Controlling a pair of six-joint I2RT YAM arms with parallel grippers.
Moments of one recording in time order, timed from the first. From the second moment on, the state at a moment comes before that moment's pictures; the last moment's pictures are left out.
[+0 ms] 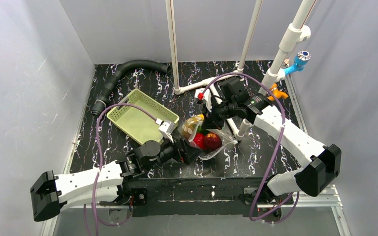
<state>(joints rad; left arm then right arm) -1.11 0.85 0.43 0.22 -0.17 -0.68 0.67 1.38 1.33 -0.79 -0.65 -0.42</state>
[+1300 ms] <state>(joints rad) -1.13 0.83 0.56 0.09 -0.11 -0.72 0.67 1.40 1.31 -0.79 -0.67 -0.42</state>
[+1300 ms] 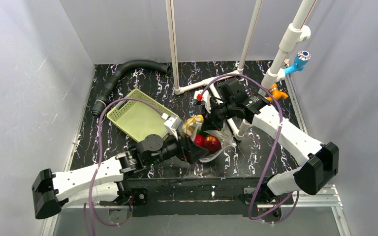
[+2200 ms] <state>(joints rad) -1.14 1.11 0.58 0.34 -0.04 -0.66 0.67 1.45 1.31 -0.79 -0.67 -0.42</state>
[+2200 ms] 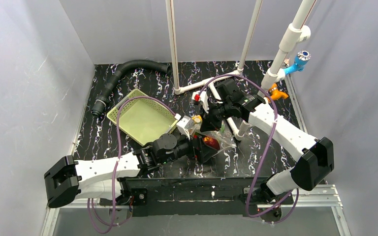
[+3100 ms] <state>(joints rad) -1.14 1.20 0.59 0.26 -0.30 -0.70 0.69 1.45 1.31 -0.79 -0.67 -0.41</state>
